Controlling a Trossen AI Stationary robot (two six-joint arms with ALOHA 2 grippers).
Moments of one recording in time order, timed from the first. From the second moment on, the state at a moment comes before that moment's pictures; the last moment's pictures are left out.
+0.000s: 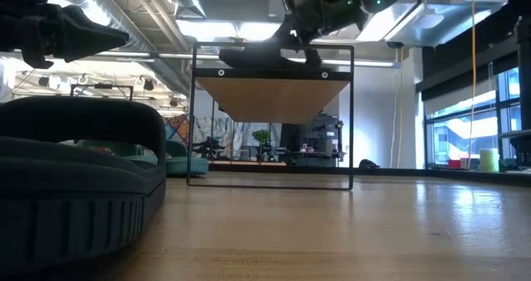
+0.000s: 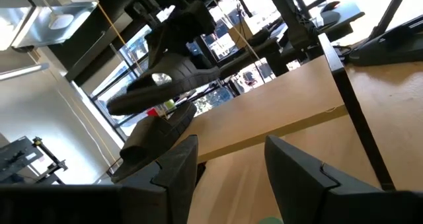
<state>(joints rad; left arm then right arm) -0.58 0.00 0.01 0.14 -0.96 0.67 -0.51 1.66 1.38 -0.07 -0.35 -1.80</state>
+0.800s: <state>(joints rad) -0.58 0.00 0.01 0.14 -1.01 0.67 -0.54 1.79 1.38 -0.03 -0.39 -1.84</state>
